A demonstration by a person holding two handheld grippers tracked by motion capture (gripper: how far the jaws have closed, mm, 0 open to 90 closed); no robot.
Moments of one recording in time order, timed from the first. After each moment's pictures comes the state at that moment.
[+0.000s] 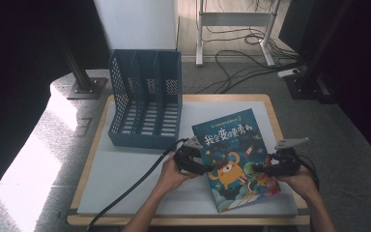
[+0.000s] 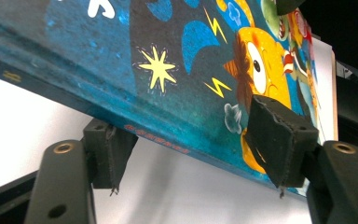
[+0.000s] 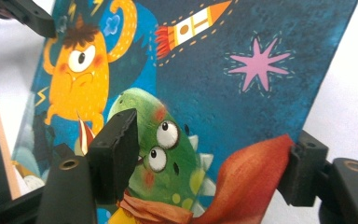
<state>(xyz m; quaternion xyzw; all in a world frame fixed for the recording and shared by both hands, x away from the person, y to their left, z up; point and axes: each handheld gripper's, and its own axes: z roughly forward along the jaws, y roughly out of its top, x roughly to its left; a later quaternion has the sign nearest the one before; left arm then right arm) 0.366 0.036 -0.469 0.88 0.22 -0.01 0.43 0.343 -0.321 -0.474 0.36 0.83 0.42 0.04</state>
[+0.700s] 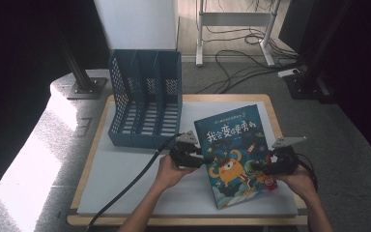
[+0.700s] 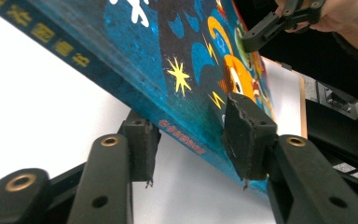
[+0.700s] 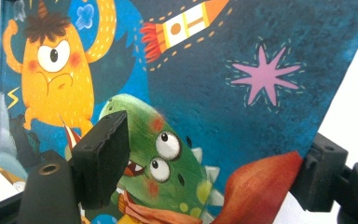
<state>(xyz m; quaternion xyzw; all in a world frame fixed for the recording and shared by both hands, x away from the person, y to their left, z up) 0.365 0.048 -0.439 0.86 0.21 -0.01 0.47 0.342 -0.309 -0.462 0.36 0.83 0.41 0.09</state>
